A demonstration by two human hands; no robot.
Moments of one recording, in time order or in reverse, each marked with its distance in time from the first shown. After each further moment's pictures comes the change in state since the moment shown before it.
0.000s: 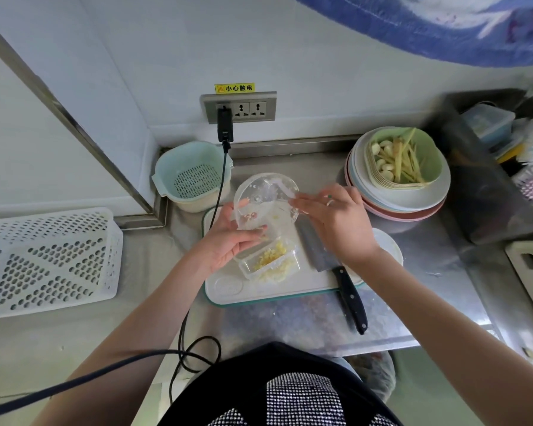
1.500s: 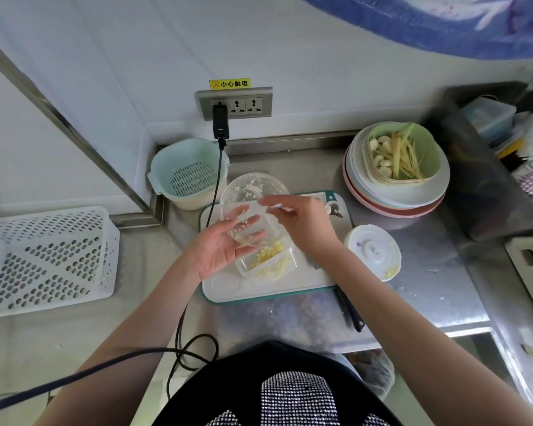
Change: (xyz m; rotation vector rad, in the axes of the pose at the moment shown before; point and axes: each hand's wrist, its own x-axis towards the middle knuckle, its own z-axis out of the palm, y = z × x) left_hand 0.001 -0.011 -0.024 -0.276 -0.205 -0.113; right_hand 0.017 -0.037 0.015 0.693 -0.206 0.446
